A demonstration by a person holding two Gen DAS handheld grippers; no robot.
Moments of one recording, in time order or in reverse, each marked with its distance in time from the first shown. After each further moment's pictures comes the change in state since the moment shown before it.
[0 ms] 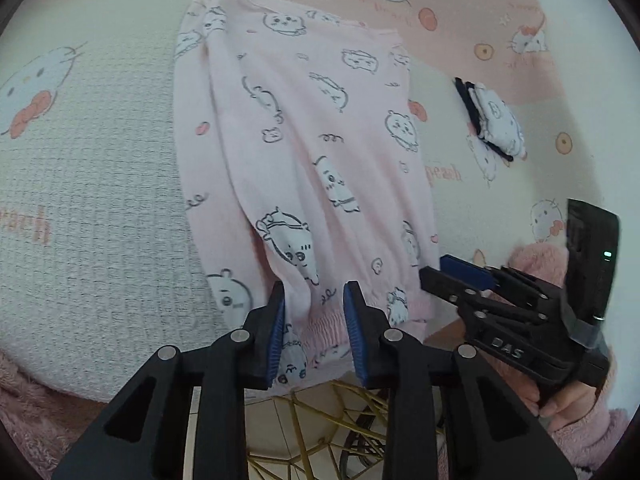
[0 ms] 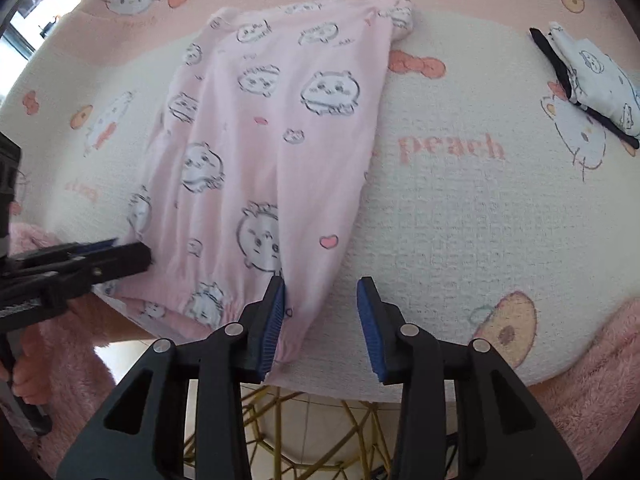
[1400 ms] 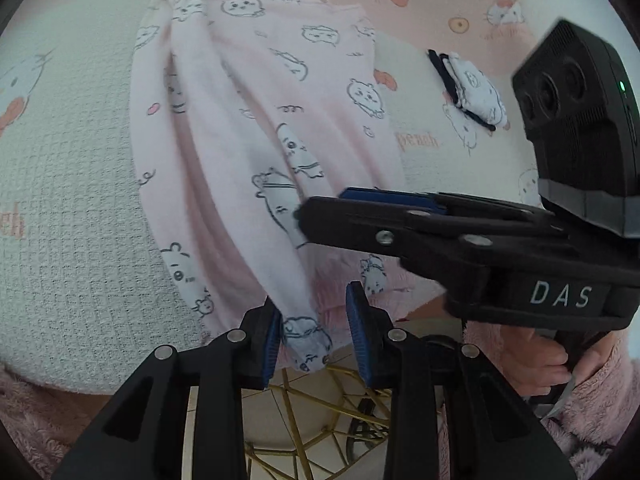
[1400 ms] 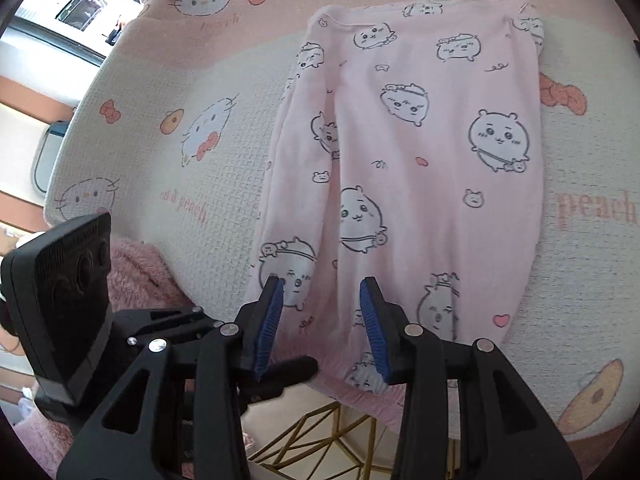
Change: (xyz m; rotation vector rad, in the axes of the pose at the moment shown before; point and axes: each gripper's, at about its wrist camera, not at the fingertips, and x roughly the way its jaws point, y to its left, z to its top) left arm 0.019 -0.019 -0.009 0.061 0.046 -0.032; right arm 0.014 0.059 0.041 -0.062 0.037 0.402
